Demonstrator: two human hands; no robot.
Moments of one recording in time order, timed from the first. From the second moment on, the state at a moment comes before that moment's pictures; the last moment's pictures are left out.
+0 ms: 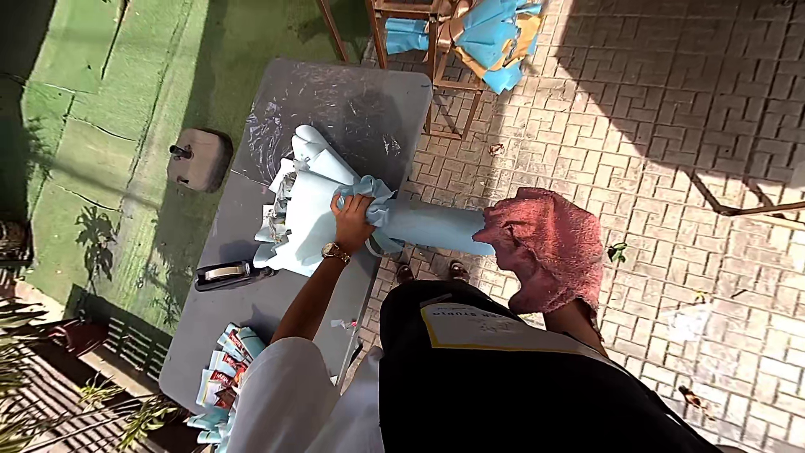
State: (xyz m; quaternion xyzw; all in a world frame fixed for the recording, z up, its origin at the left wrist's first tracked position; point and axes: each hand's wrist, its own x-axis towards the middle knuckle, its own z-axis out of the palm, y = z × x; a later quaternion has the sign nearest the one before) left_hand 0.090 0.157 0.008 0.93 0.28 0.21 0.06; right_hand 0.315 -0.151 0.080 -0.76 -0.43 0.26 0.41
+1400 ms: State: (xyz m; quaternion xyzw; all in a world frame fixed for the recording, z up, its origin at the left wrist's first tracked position) left_hand 0.117 0.228 0.035 0.90 0.32 -0.28 0.07; right_hand 0.205 0.146 -0.021 -0.73 -0.62 0.28 0.06
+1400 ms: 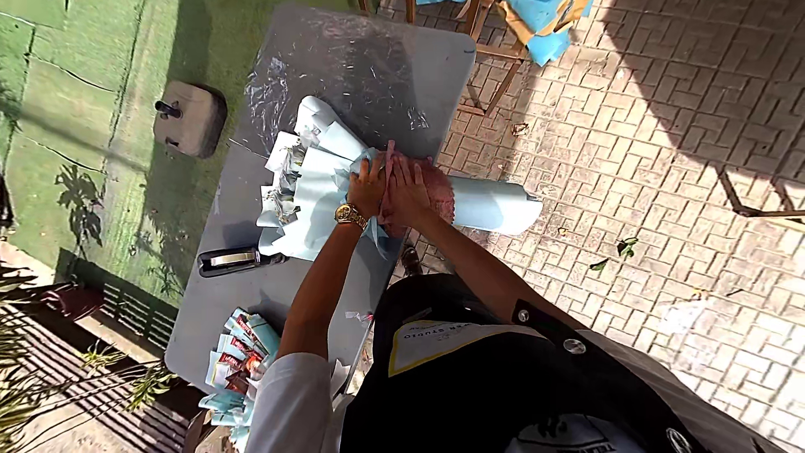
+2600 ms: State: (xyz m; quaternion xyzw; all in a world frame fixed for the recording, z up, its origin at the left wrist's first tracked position) left_hand 0.105 0.233 0.021 0.90 0.36 -0.24 0.08; right_hand 0.417 -0.105 -0.092 -0.92 -0.25 0.31 0.05
